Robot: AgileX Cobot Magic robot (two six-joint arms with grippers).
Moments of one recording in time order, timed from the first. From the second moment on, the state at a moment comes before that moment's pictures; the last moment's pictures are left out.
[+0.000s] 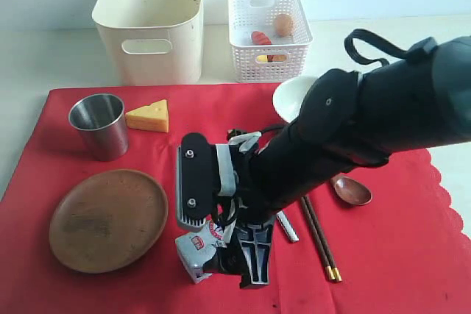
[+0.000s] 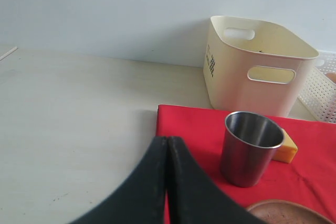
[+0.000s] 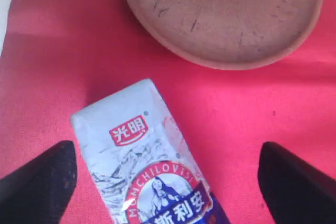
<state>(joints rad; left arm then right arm) -0.12 0.01 0.00 0.34 0.26 -0.45 0.94 1.79 -0.84 0.92 0.42 -1.67</state>
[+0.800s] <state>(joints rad) -0.12 0.01 0.00 0.34 0.26 -0.45 0.94 1.73 -0.84 0.91 0.25 -1.55</state>
